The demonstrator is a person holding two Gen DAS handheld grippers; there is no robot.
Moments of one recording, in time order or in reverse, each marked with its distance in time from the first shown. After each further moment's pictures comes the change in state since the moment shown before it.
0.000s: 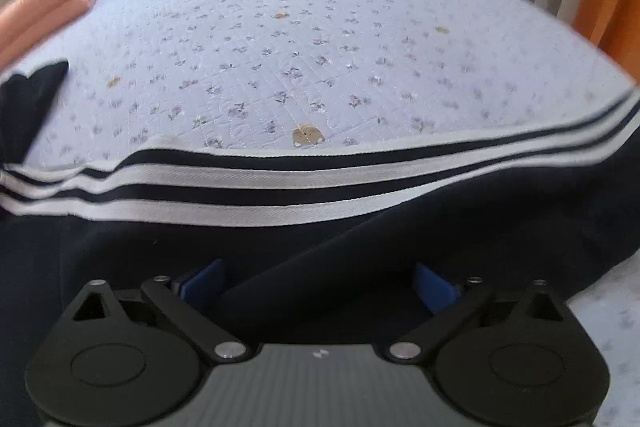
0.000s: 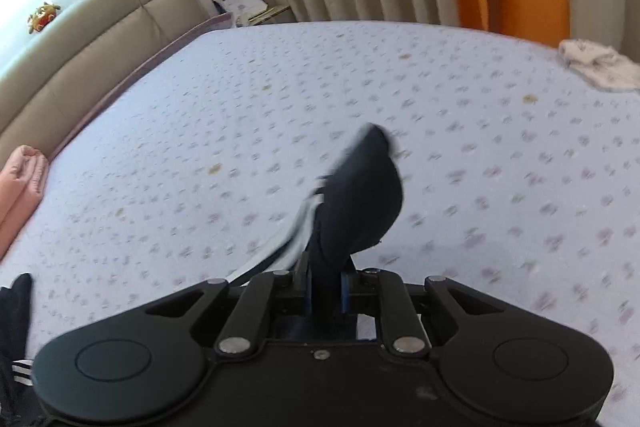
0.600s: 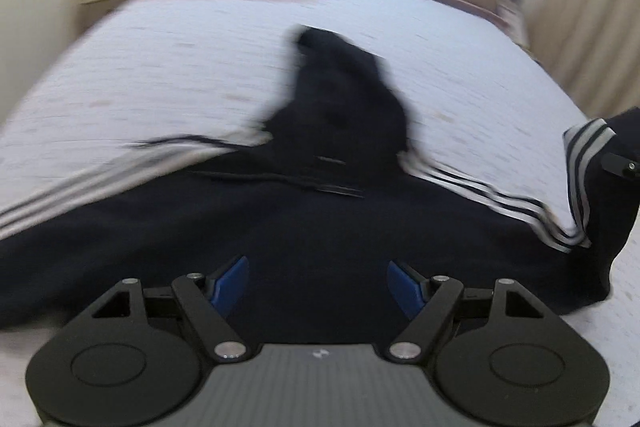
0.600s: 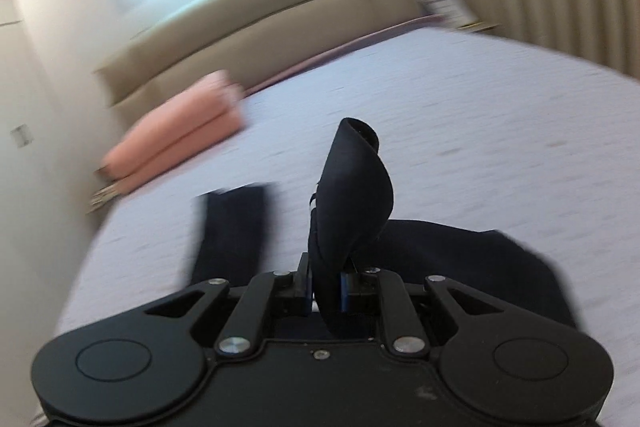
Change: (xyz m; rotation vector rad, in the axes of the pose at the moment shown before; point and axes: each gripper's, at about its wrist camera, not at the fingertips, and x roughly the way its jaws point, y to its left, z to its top) left arm -0.214 0.352 -0.113 -0.425 -0.102 0.140; right arm -0.113 0.368 -0.171 -0.305 0.023 0.450
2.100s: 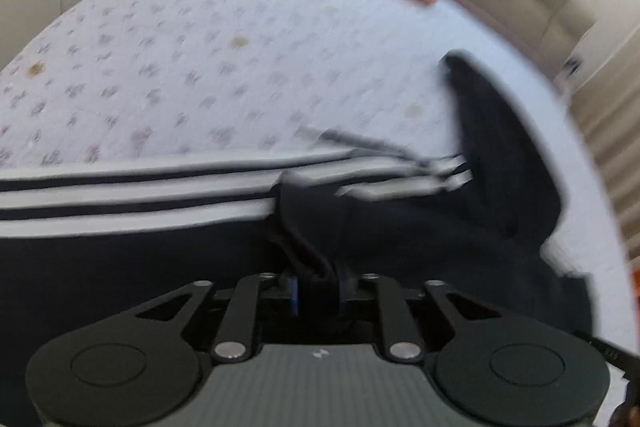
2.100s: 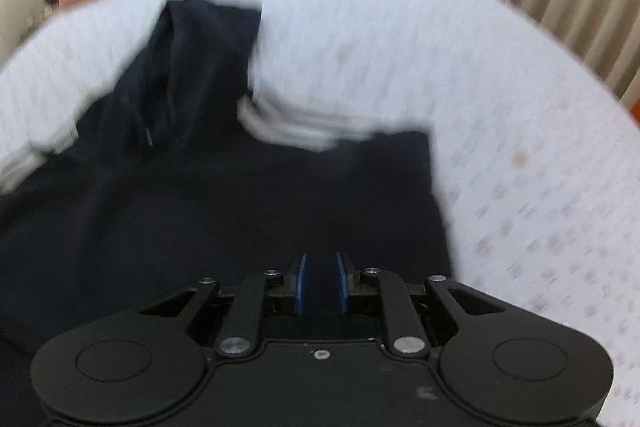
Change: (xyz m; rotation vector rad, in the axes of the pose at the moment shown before) left arm 0.084 0.207 0.008 -0.261 0.067 -0.075; right arm 0.127 0.021 -0.112 -0.293 0.372 -0.397
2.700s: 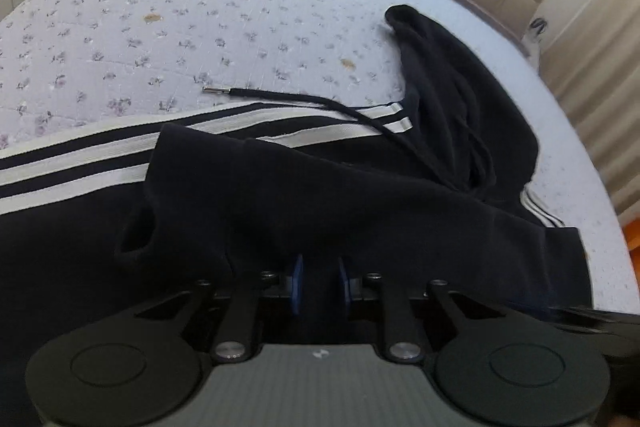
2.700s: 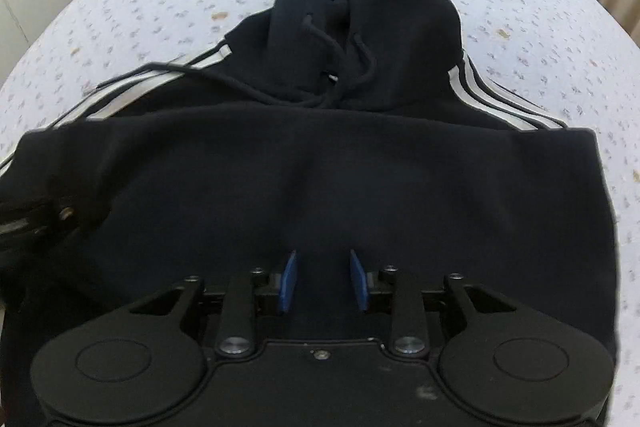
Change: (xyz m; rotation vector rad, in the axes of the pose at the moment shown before) left arm 0.039 -0.057 -0.023 0.100 0.031 -0.097; right arm -0.013 0.105 0.010 -0.129 0.075 0.184
